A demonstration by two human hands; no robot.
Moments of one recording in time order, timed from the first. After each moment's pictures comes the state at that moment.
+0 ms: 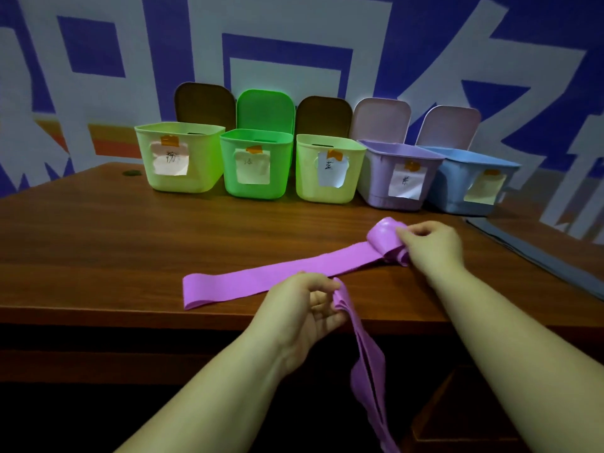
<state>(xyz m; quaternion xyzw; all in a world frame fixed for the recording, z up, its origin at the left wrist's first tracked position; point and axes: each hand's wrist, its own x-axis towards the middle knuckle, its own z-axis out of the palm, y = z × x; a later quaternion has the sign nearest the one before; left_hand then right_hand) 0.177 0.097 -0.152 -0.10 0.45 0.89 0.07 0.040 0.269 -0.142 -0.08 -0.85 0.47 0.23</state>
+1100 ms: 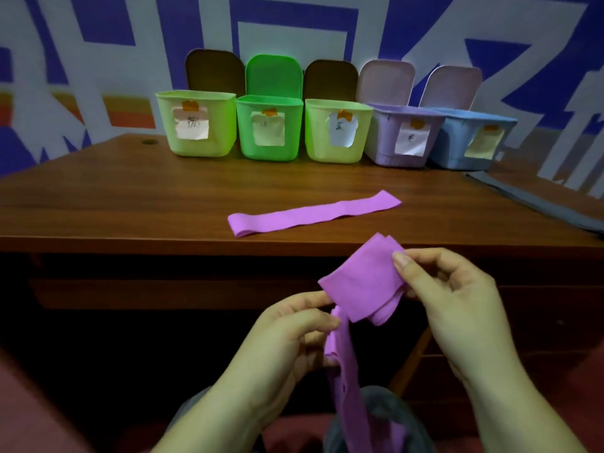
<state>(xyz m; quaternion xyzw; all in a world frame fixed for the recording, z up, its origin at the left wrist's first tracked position) 0.299 0.063 -0.202 0.02 0.51 0.85 0.11 0.265 0.226 -0.173 0.09 -0.69 0.69 0.19</state>
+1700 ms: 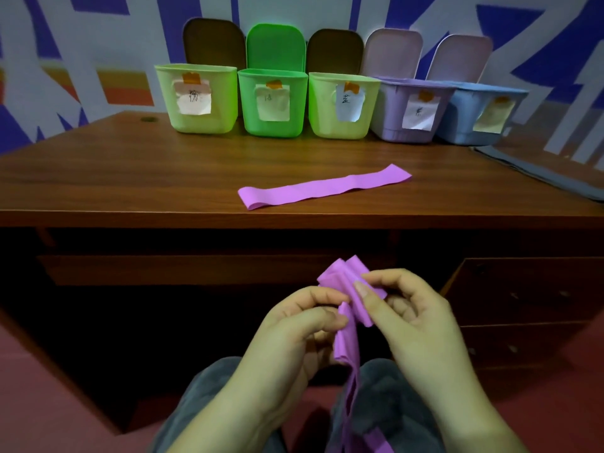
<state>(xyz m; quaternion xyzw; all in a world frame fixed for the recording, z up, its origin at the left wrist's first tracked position) 0.334 0.052 -0.214 0.00 0.50 0.86 0.09 0.313 0.185 -0.218 0.08 -0.70 0.71 0.08</state>
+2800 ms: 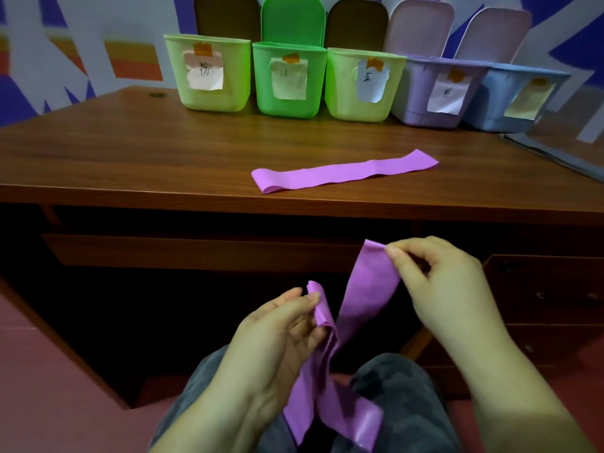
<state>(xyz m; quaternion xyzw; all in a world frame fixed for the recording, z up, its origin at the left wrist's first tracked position) 0.326 0.033 -0.230 -0.21 0.35 0.91 0.04 0.263 0.197 -0.211 0.11 -0.91 0.34 0.23</state>
